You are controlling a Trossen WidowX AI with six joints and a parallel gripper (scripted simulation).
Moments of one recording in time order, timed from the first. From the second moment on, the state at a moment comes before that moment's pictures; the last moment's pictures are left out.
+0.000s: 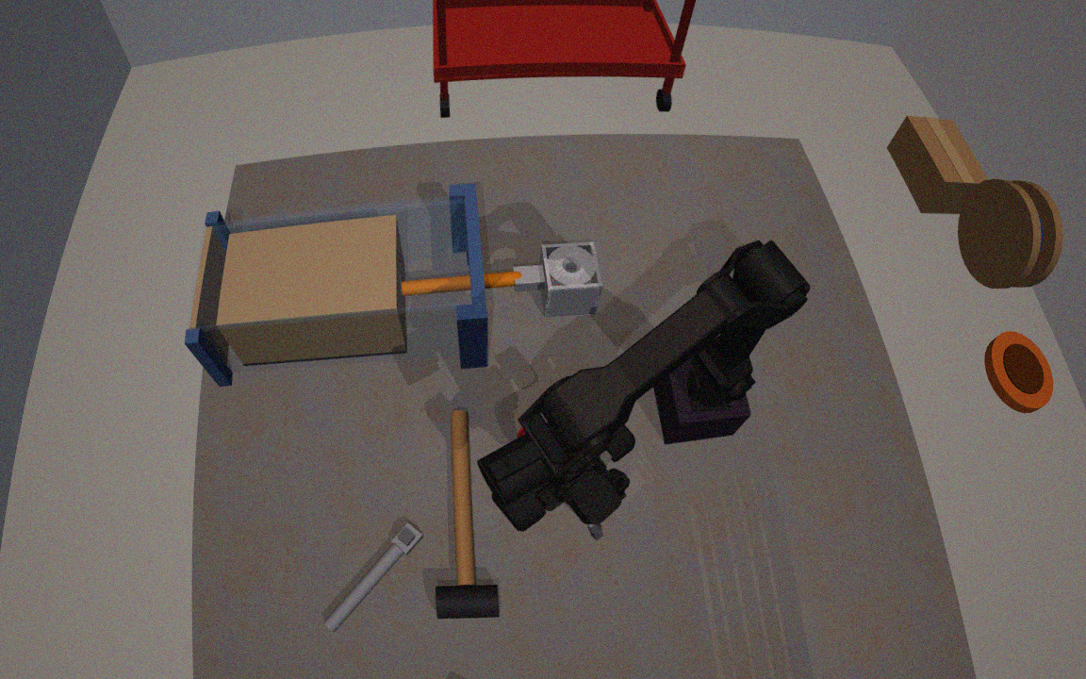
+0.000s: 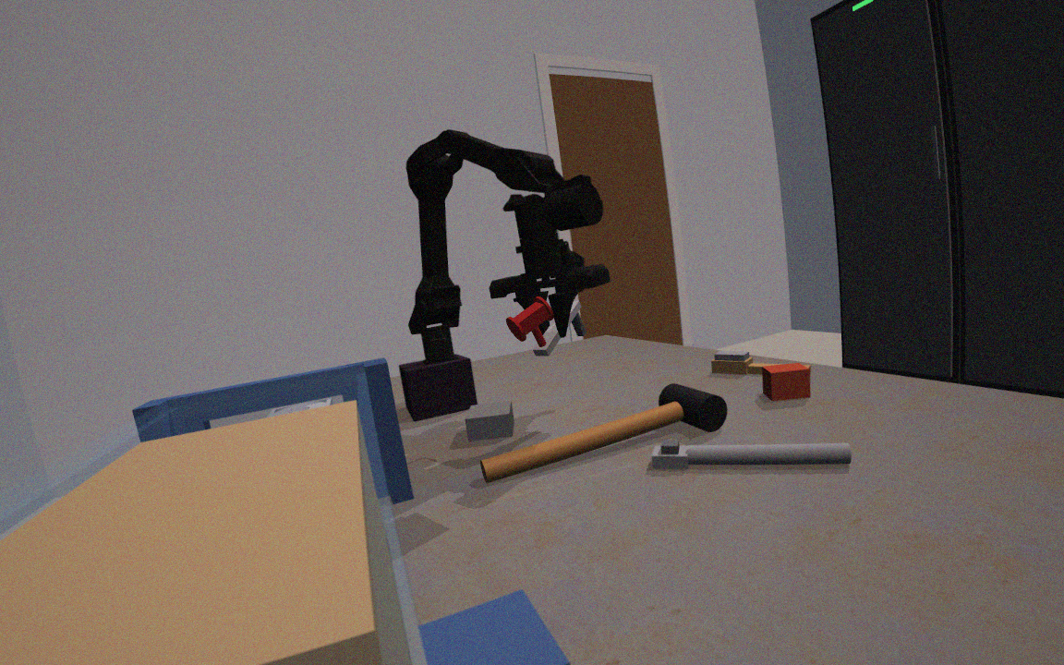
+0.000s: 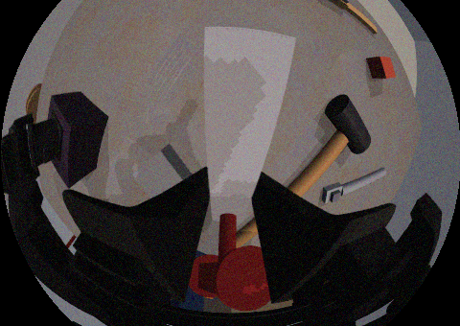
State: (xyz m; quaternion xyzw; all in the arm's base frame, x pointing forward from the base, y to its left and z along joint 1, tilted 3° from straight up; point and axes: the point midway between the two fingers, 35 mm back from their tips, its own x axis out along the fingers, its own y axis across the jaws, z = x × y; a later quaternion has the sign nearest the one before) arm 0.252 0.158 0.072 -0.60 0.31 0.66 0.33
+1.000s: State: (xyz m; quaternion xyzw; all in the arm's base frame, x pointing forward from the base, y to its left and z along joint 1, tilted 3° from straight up) arm 0.297 0.016 0.082 -0.49 0.47 0.52 0.52
